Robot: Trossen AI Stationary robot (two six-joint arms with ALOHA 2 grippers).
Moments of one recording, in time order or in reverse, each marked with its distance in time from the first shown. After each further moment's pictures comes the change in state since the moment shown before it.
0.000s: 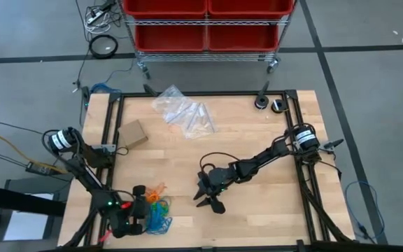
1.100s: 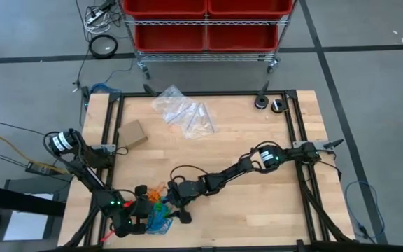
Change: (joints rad) left arm 0.011 0.005 -0.007 0.111 -0.055 -0.020; right arm -0.007 0.528 0.652 0.005 0.062 -0.101
